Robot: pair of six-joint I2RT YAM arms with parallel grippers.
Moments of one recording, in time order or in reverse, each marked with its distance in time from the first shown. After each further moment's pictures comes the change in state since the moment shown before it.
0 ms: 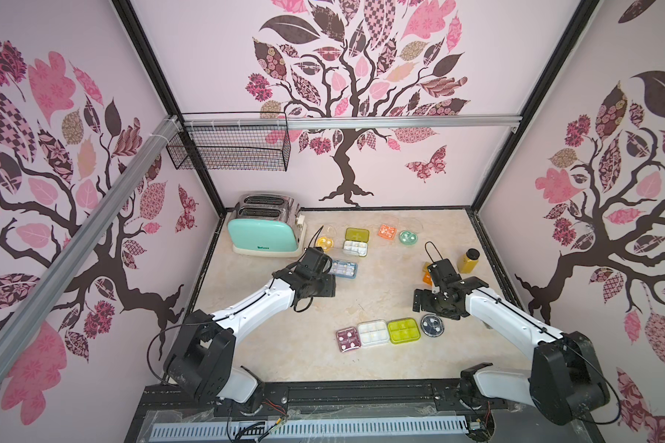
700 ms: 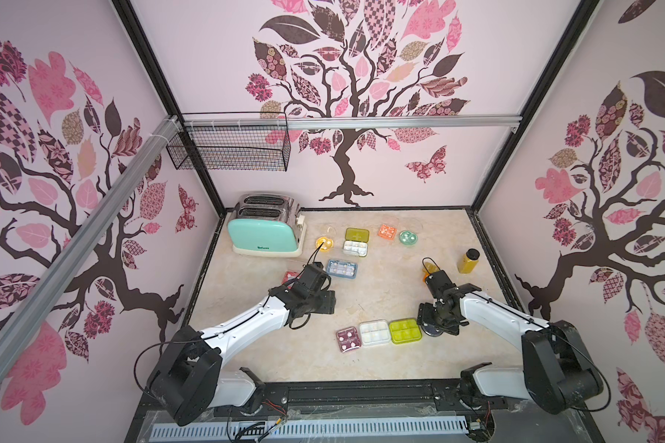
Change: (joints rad) left arm -0.095 -0.156 -0.213 0.040 0.003 -0.046; right arm -0.003 0.069 -0.110 -0.019 -0.005 0.104
